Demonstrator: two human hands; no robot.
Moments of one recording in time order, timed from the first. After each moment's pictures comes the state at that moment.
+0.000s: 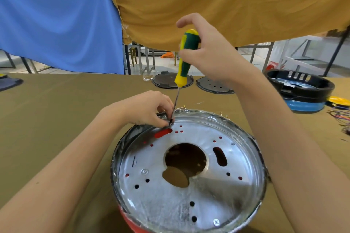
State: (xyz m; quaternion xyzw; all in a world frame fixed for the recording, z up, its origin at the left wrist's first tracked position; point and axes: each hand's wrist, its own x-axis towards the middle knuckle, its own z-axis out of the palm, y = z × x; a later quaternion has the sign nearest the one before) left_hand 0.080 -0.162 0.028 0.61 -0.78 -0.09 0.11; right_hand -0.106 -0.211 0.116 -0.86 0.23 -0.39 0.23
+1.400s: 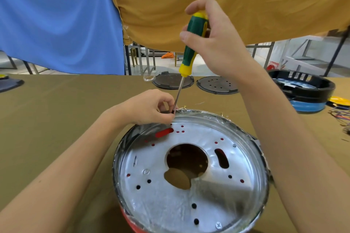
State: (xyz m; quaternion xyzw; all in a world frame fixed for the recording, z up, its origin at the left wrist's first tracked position) left_hand 0.077 -0.159 0.028 0.62 -0.76 -0.10 0.18; right_hand -0.109 -0.209 0.121 -0.83 0.18 -0.48 0.22
